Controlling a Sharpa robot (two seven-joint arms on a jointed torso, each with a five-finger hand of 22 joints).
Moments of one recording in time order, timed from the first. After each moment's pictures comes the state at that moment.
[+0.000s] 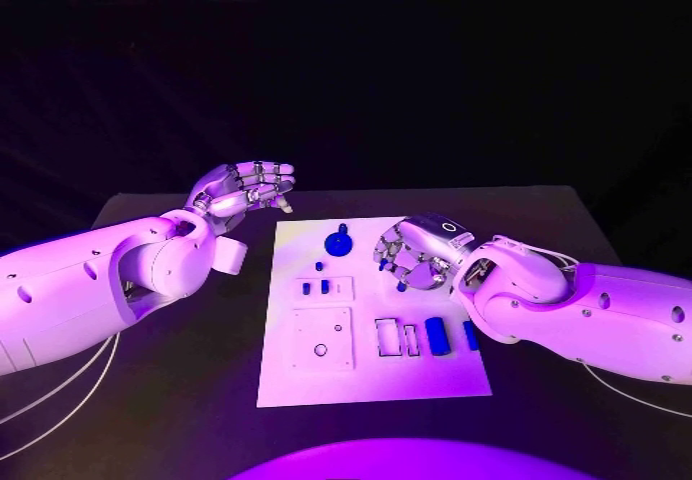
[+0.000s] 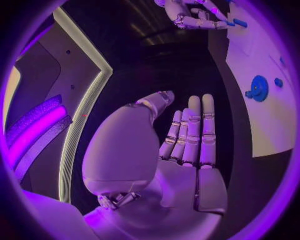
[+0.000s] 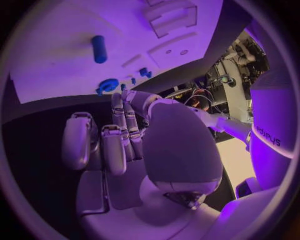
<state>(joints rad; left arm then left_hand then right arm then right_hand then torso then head) 1.19 -0.87 -0.03 1.48 -0.09 -0.20 0.39 1.42 -0.19 0.45 0.04 0.33 0.65 0.18 0.40 0.26 0.63 0.17 0.72 0.09 0.88 0.10 0.97 0.39 0.17 0.82 0.19 0.68 0.73 1.17 -0.86 -0.15 1.73 -1.63 -0.50 -0.16 1.40 -0.20 0.68 0.02 0.14 1.09 0.12 0.31 0.30 1.27 0.08 0.15 0.12 1.46 -0.02 1.45 1.31 0.08 1.45 0.09 1.23 1.31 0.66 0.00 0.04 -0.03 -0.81</state>
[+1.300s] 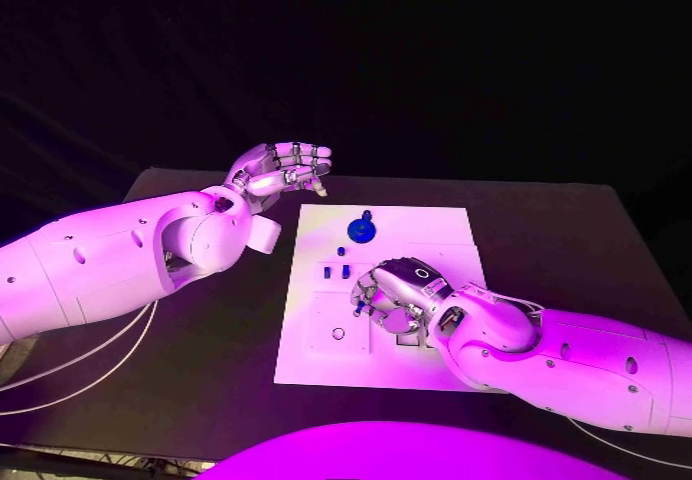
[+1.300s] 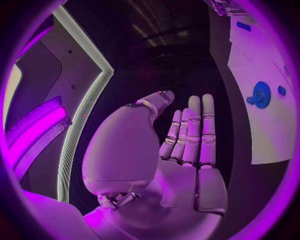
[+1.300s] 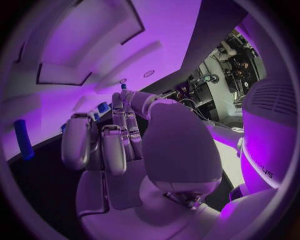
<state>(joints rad) 1.19 -0.85 -0.03 1.48 -0.09 -0.20 0.39 1.42 -0.19 0.45 0.04 0.33 0.65 0.18 0.42 0.26 0.62 0.18 0.73 0.09 0.88 0.10 0.97 0.38 0.17 0.82 0.19 0.68 0.73 1.01 -0.70 -0.16 1.67 -1.68 -0.51 -0.15 1.40 -0.20 0.69 0.01 0.14 1.08 0.12 0.31 0.31 1.27 0.08 0.14 0.12 1.46 -0.02 1.45 1.31 0.08 1.45 0.09 1.23 1.31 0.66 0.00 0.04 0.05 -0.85</state>
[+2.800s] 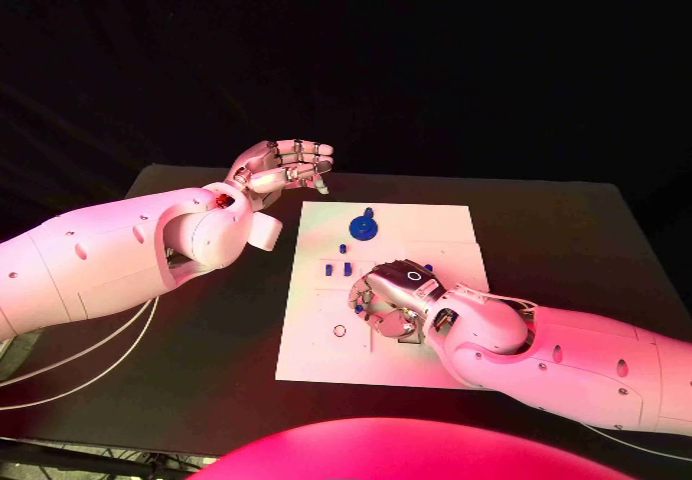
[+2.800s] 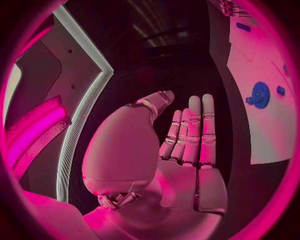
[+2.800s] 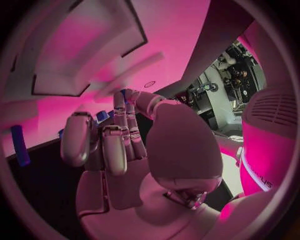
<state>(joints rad) 1.19 -0.85 -0.03 1.47 -0.09 -0.19 0.38 1.42 -0.19 0.45 0.04 0.33 0.65 0.18 0.43 0.26 0.61 0.17 0.73 0.09 0.87 0.10 0.97 0.38 0.17 0.82 0.19 0.68 0.73 1.01 -0.68 -0.16 1.65 -1.75 -0.44 -0.18 1.32 -0.23 0.66 0.01 0.15 1.05 0.14 0.29 0.31 1.27 0.06 0.09 0.12 1.46 -0.02 1.45 1.31 0.08 1.44 0.09 1.19 1.31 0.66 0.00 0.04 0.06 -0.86</state>
